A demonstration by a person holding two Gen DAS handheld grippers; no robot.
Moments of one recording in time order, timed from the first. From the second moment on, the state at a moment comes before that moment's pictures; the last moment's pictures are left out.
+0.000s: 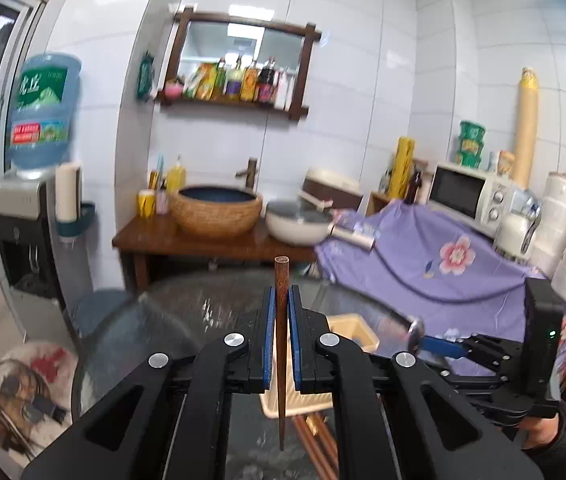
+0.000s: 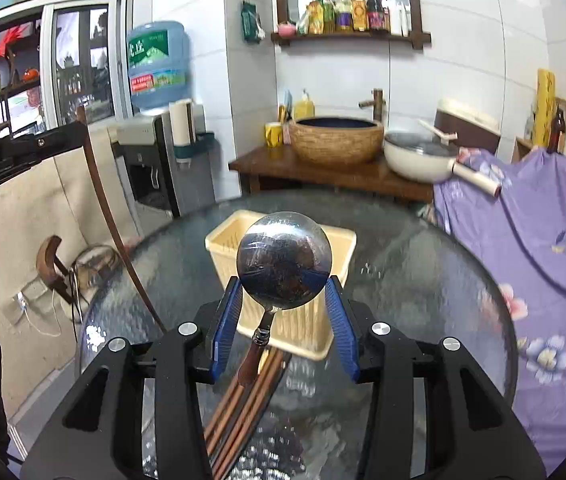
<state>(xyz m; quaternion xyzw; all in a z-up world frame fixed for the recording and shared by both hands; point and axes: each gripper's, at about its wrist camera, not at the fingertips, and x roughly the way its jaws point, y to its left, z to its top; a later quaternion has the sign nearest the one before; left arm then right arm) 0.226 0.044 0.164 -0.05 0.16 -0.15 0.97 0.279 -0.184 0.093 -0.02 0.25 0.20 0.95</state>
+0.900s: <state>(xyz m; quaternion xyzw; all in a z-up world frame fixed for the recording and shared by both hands) 0.344 -0.005 0.133 -0.06 0.21 -0.14 0.97 0.374 -0.176 0.085 -0.05 0.26 0.13 0.95</state>
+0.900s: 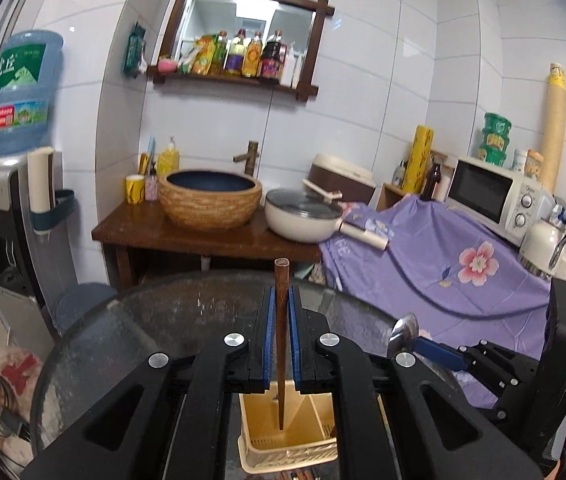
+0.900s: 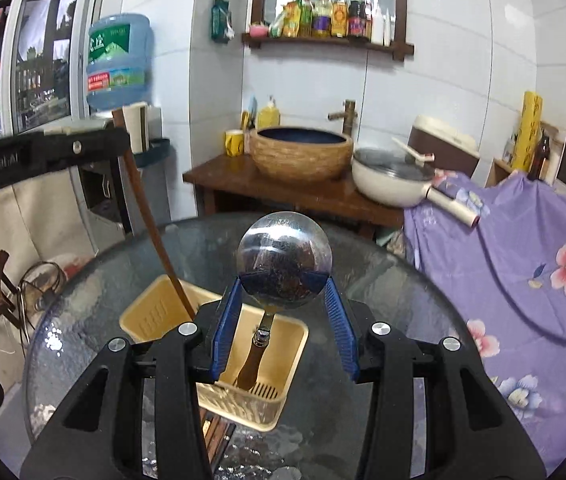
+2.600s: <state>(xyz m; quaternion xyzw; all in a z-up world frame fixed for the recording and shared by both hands) 0.235 0.026 -0.017 -0.01 0.30 -0.04 0.95 0.283 -0.163 -0.050 -0.06 0.36 0.14 0.92</state>
